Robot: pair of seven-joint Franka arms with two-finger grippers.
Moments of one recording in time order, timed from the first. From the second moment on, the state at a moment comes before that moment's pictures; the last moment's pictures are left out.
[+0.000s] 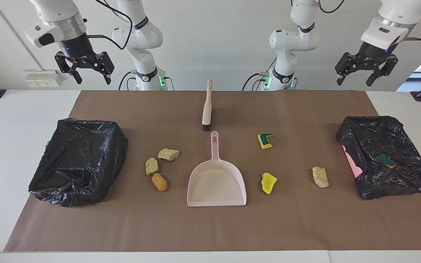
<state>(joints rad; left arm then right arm) -0.07 -0.07 0.01 -1.50 0.01 1.48 0.07 0.01 -0.11 -0.02 -1.59 0.00 1.52 0.03</state>
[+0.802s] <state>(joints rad) -0.37 -0.16 -0.02 -1.75 0.00 1.55 -0.16 0.03 -0.08 -0.02 -1.64 0.01 1.56 0.03</state>
